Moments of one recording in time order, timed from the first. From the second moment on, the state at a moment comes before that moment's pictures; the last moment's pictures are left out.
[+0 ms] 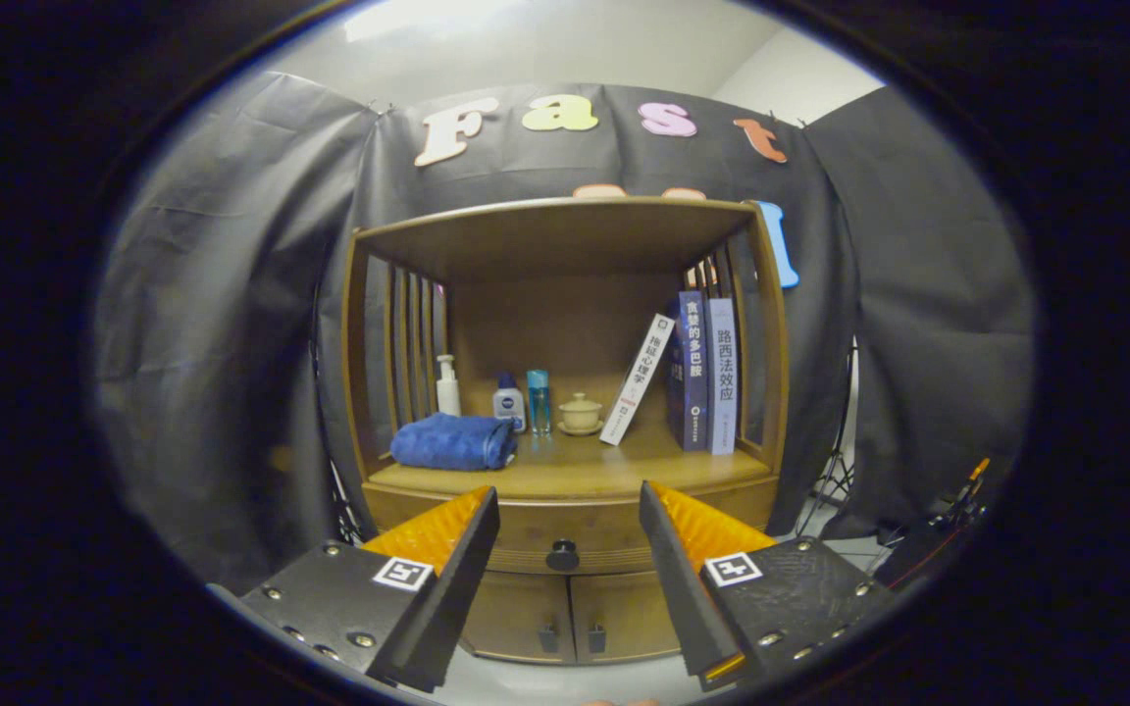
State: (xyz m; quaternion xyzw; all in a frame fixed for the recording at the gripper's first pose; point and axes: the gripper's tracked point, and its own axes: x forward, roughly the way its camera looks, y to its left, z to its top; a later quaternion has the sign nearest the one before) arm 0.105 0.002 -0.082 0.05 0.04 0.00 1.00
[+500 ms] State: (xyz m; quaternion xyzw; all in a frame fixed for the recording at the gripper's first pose) arm 0.197 0.034 -0.171 0.09 0.11 0.03 0.99
